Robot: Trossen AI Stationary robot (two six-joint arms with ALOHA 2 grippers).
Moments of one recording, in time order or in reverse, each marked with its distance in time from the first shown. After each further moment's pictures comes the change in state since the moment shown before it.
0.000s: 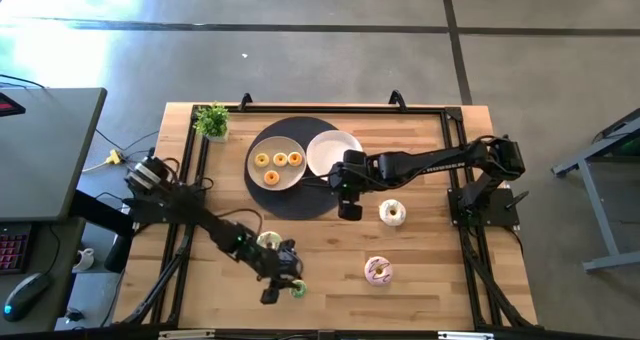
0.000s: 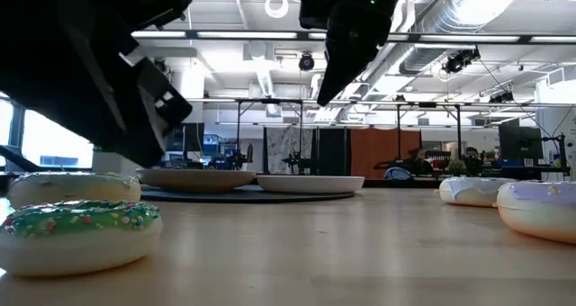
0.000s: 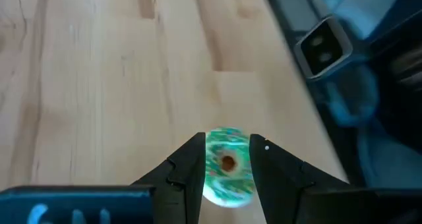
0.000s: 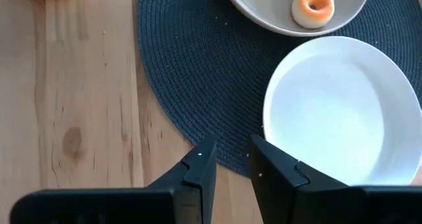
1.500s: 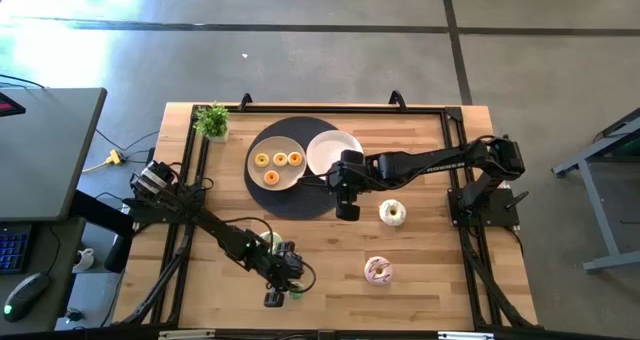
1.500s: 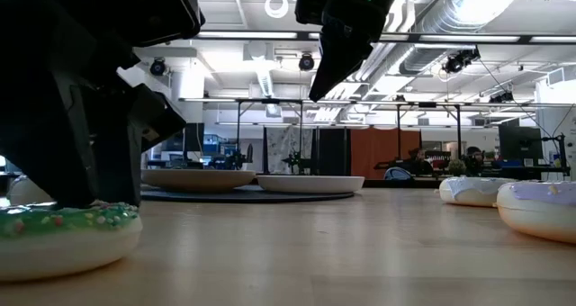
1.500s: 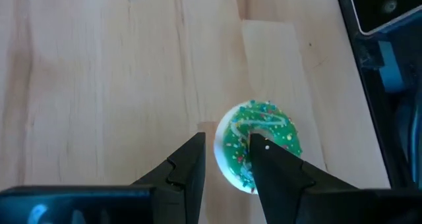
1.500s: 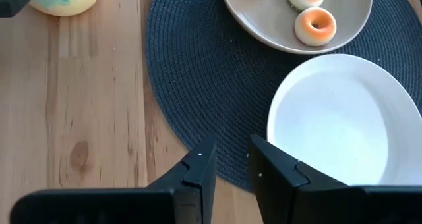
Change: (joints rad) left arm 0.000 0.070 0.169 -0.340 0.011 -0.048; right arm 0.000 0.000 0.000 0.050 -0.015 -0.016
